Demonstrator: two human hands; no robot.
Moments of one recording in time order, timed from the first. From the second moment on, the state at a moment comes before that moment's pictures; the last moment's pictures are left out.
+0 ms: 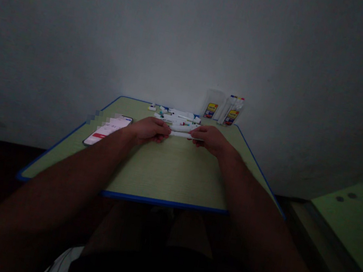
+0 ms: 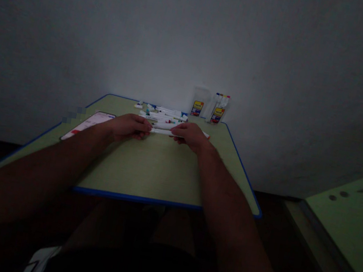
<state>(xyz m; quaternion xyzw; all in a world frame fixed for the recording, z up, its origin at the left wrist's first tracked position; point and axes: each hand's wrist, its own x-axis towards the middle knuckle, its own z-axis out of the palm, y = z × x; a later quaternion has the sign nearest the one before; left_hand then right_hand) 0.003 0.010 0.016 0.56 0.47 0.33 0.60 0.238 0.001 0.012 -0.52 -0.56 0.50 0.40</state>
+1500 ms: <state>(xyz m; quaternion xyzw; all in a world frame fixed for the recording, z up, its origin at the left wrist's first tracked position) 0.003 0.019 0.011 0.52 0.50 0.43 0.54 0.237 -0.001 0.010 -0.42 -0.56 0.52 0.48</state>
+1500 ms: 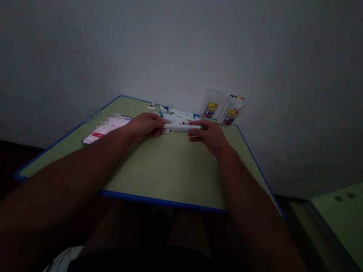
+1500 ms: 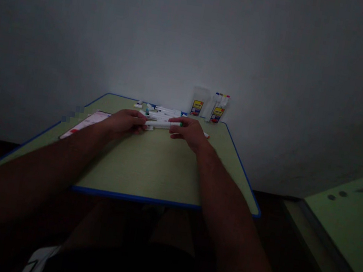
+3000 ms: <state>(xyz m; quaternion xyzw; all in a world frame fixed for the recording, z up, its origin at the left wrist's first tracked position) -0.001 0.027 -0.002 0.63 0.46 0.41 0.46 0.246 0.007 0.001 -0.52 -0.59 0.42 0.45</state>
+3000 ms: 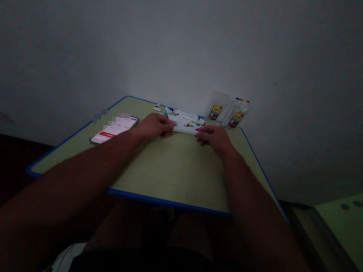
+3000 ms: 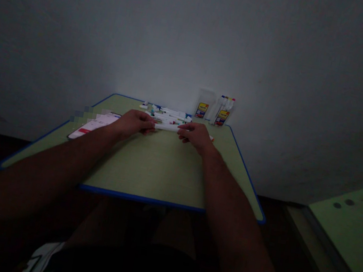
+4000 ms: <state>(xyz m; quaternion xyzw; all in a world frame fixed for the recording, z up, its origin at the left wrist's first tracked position) 0.006 0.022 -0.002 0.69 0.49 0.39 0.36 0.246 0.005 0.004 -0.51 -0.60 0.40 0.47</state>
